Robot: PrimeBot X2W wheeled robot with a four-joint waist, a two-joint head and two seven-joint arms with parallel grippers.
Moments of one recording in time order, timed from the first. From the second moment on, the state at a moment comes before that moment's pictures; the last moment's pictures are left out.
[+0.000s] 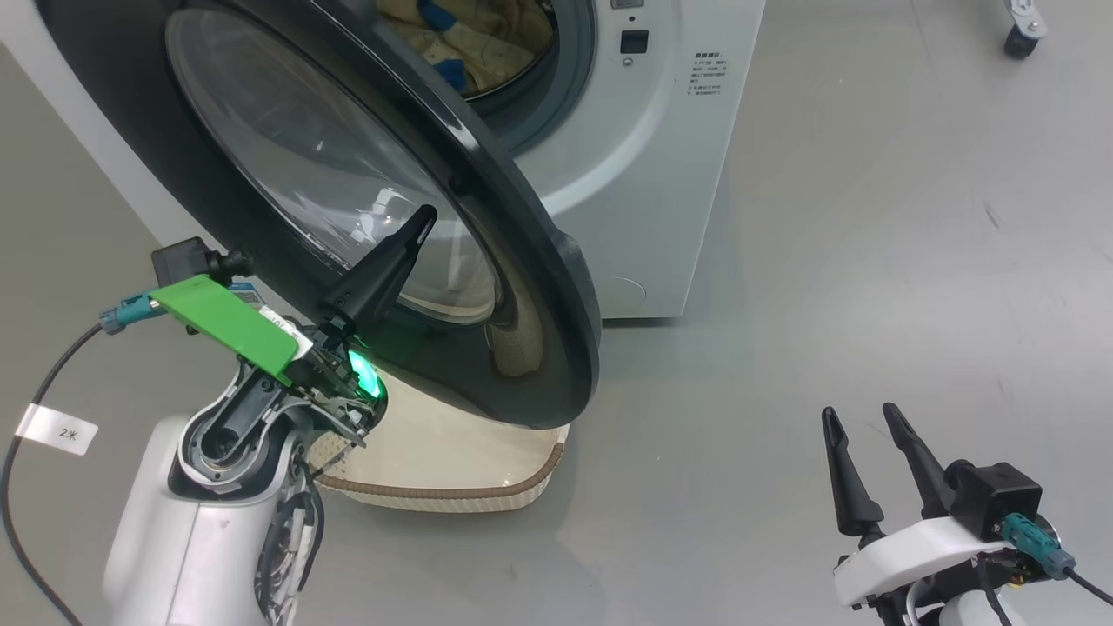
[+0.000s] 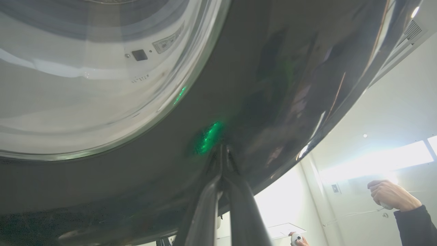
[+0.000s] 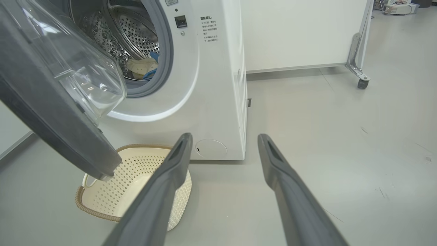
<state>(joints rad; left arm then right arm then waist) -0.50 0.03 -0.23 0.12 -1.69 -0.12 0.60 0.01 -0.10 0.16 0.21 0.31 0.12 -0.26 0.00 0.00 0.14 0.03</state>
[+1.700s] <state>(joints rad) -0.04 0.26 -0.35 0.31 -0.67 -0.08 -0.26 0.04 -0.09 0.17 0.22 0.31 0.12 -0.26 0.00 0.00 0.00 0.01</state>
